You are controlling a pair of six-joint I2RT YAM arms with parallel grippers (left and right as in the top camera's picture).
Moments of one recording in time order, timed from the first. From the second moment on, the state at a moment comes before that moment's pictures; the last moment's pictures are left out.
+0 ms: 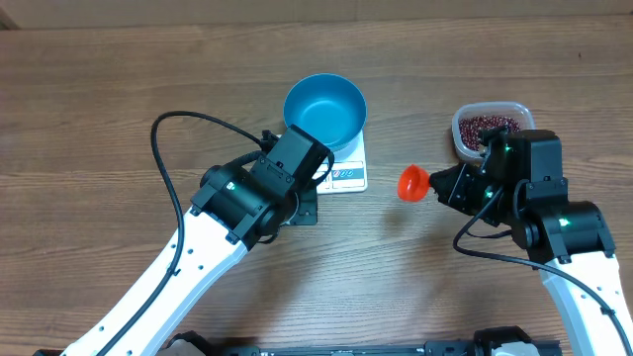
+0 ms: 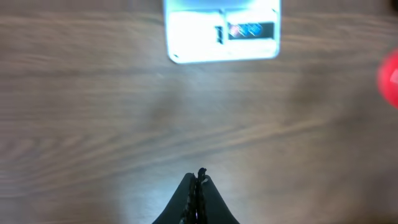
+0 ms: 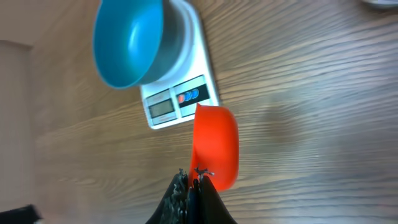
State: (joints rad) left arm -0.67 1.38 1.37 -1.20 -0.12 -0.65; right arm 0.11 1.08 1.01 -0.87 -0.37 0.55
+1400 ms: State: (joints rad) left arm -0.76 1.43 0.88 -0.34 -0.17 -0.34; right arm -0.06 1.08 1.01 -0.96 -0.39 0.46
